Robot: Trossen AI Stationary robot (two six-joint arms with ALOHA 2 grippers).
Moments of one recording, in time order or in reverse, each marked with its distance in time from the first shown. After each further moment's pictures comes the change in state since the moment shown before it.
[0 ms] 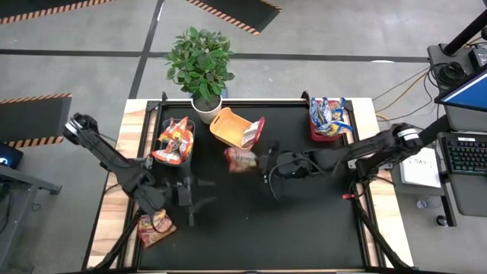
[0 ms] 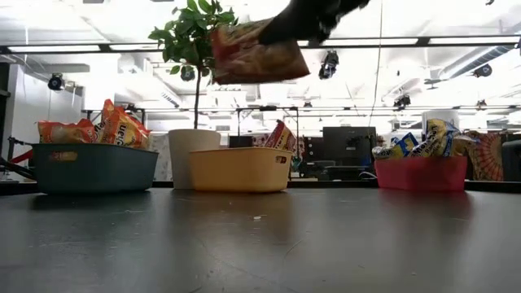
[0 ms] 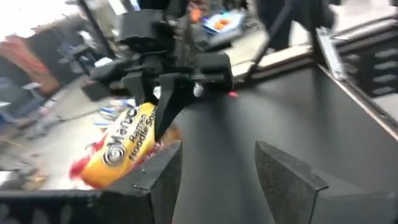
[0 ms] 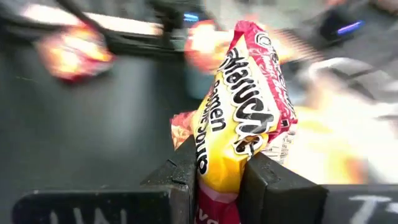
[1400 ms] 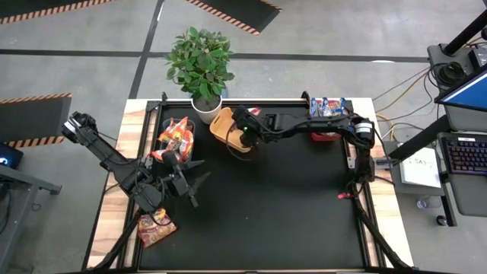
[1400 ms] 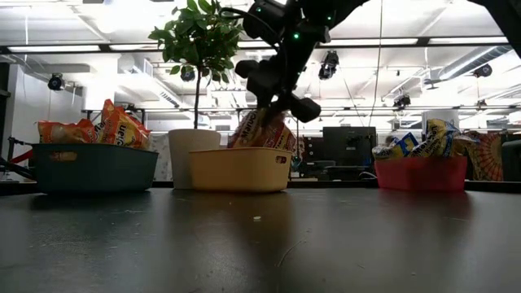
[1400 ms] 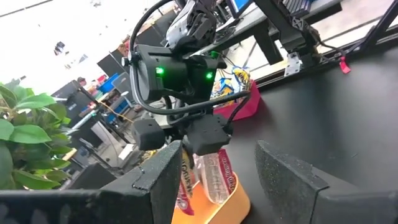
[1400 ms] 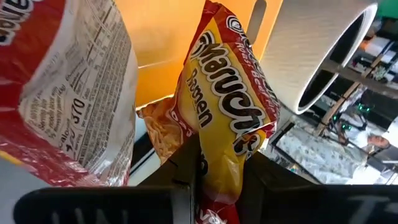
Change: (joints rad) left arm -0.001 -0.064 -0.017 -0.038 -0.401 0.170; right arm -0.393 0.421 0.533 -0.562 0.197 -1.432
